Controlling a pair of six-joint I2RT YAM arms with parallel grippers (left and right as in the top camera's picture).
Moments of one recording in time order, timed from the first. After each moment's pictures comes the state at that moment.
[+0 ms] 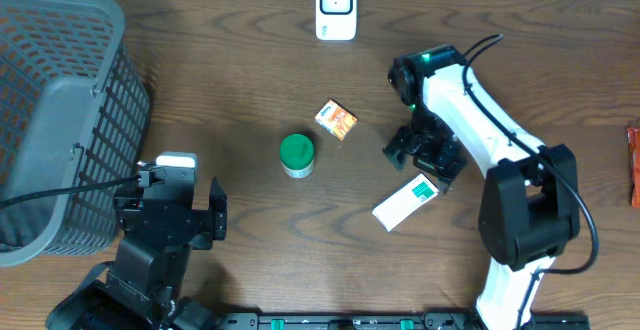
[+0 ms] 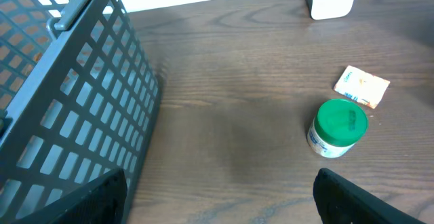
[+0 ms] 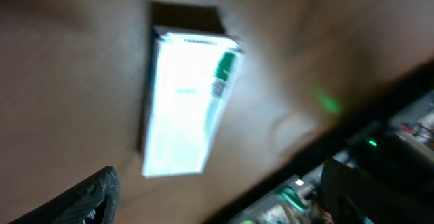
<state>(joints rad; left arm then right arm) -0.57 0.63 1.02 -1.05 -0.51 -0.20 0.35 2.00 1.60 -1.56 -0.02 1.03</state>
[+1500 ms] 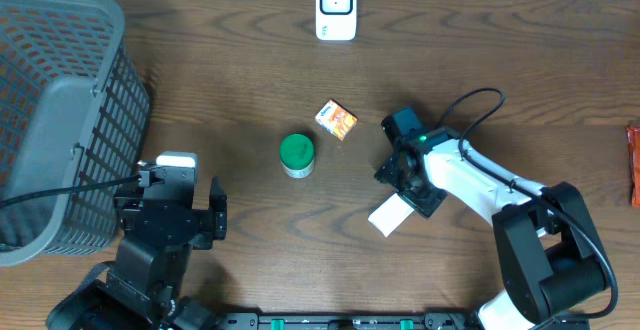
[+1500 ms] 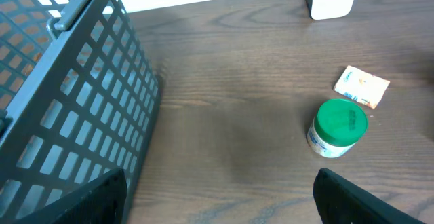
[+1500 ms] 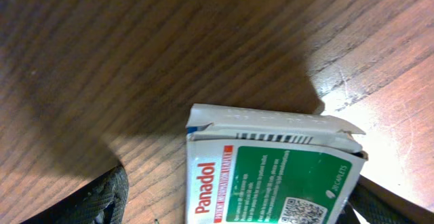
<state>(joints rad) -0.57 0.63 1.02 -1.05 -0.51 -0.20 0.45 1.79 0.96 -0.73 0.01 1.19</state>
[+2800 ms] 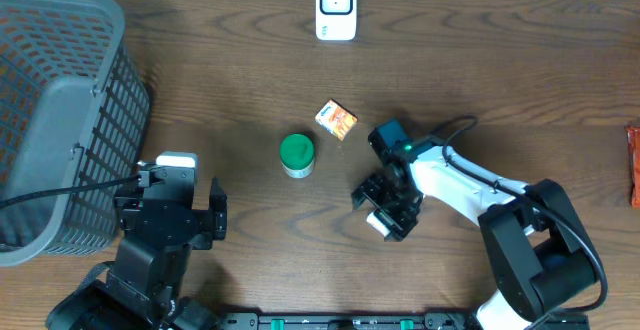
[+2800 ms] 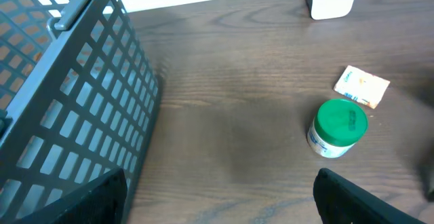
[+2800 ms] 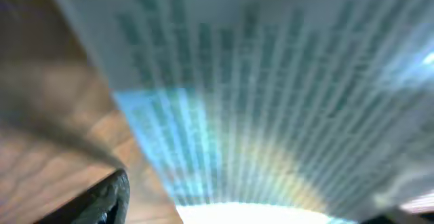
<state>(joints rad) -0.57 0.63 1.02 -1.05 -0.51 -0.20 0.52 1.82 0.94 -0.76 -0.41 1.34</state>
